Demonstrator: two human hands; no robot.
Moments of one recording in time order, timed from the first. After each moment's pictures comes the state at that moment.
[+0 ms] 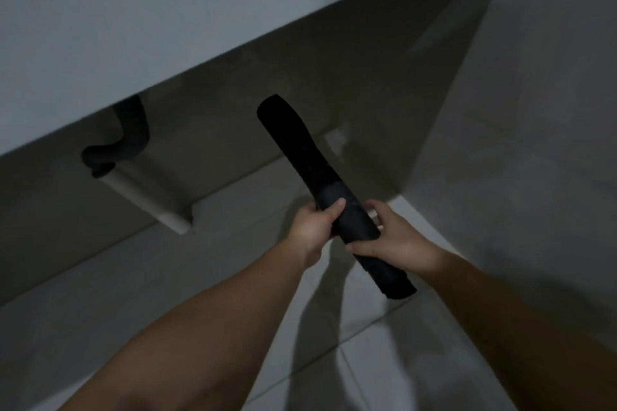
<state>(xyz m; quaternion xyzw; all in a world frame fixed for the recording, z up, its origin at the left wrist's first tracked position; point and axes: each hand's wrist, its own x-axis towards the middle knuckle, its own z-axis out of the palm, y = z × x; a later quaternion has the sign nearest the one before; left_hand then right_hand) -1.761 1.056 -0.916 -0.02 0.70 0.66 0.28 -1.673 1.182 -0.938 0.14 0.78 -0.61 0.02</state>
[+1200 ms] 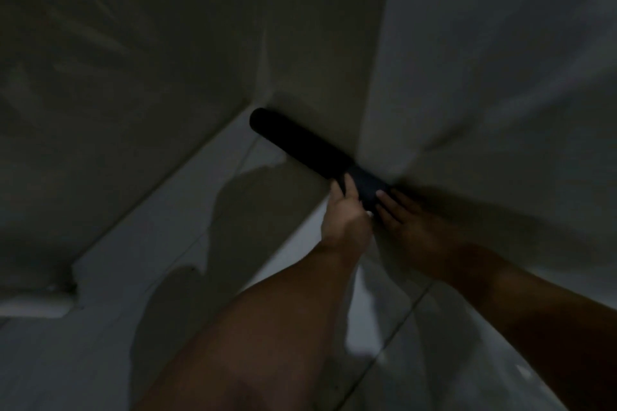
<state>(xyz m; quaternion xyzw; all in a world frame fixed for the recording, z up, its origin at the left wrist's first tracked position) -1.818 1.204 -1.124 0.33 0.89 0.22 0.20 -1.695 1.281 -1.119 0.13 0.98 -0.06 0.10</state>
